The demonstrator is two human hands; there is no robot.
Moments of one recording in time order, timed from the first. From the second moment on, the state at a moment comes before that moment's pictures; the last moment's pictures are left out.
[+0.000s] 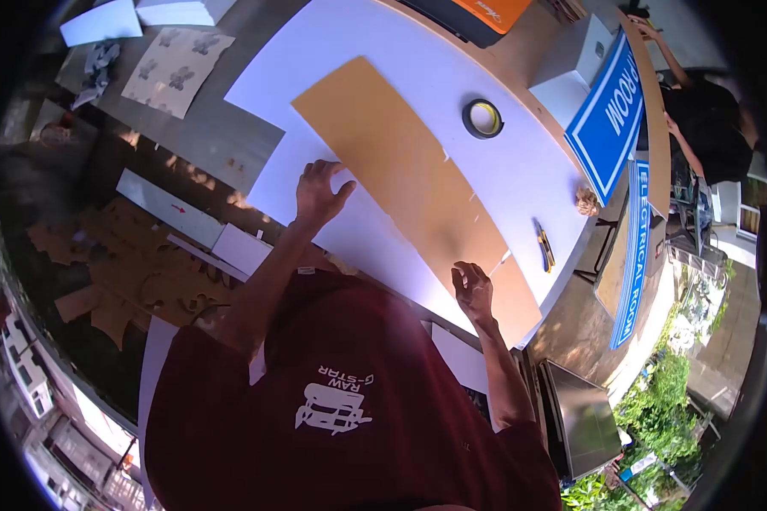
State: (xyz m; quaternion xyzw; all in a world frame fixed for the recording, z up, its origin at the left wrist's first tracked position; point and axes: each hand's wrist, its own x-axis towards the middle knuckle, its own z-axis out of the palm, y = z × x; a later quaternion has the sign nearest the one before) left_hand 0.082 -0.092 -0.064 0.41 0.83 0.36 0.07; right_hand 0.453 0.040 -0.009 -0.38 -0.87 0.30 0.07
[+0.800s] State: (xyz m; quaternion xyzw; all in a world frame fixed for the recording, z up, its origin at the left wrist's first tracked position) left_hand 0.041 -0.090 -0.076 0.42 0.84 0.32 0.14; right_hand -0.067 0.104 -0.071 -0.28 -0.90 0.31 -0.16
